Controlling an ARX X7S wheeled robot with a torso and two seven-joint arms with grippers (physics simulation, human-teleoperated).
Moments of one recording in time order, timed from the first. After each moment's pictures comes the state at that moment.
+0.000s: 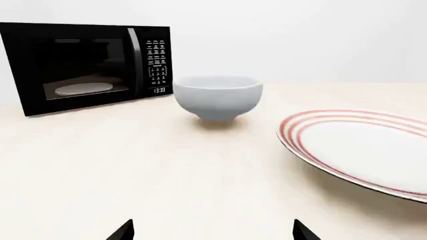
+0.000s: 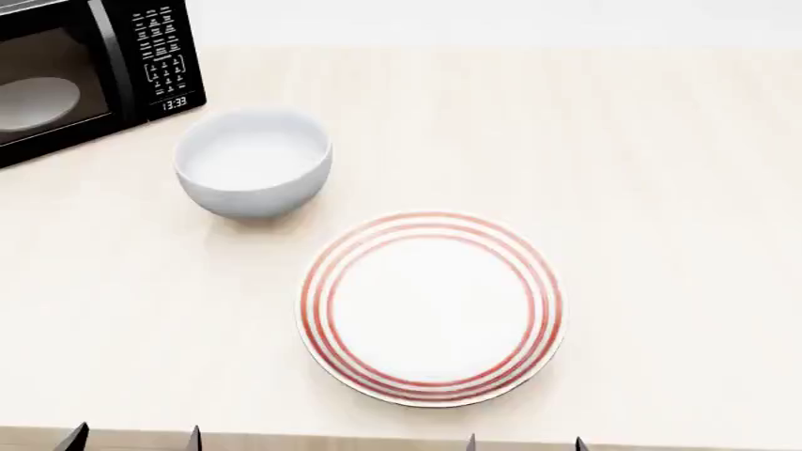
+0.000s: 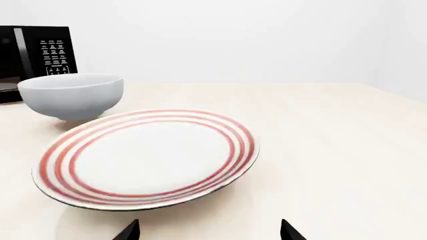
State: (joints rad) left arm 0.00 0.00 0.00 0.00 0.00 0.00 0.00; right arm 0.00 0.00 0.00 0.00 0.00 0.00 0.00
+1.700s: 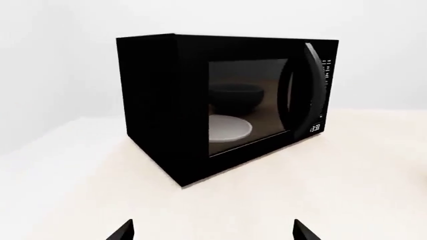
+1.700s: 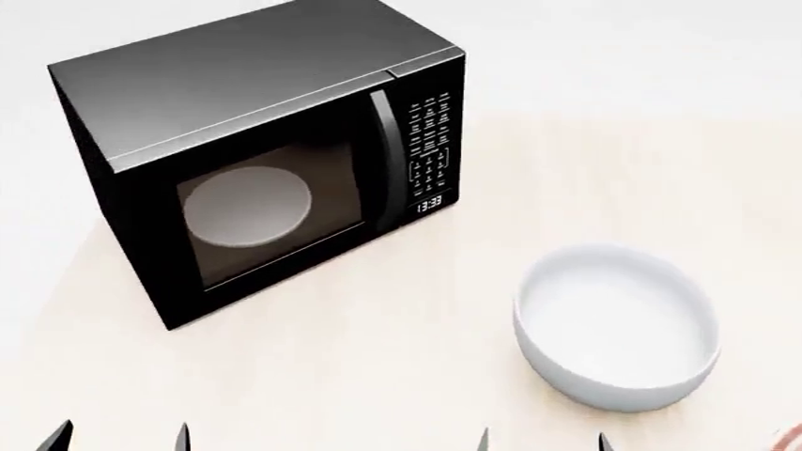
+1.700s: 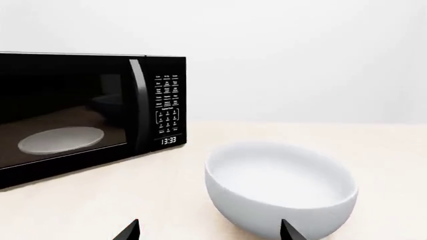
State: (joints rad) left arm 0.04 -0.13 0.13 0.11 -0.12 -0.01 -0.14; right arm -0.09 0.13 -0.12 -0.22 0.08 0.05 0.18
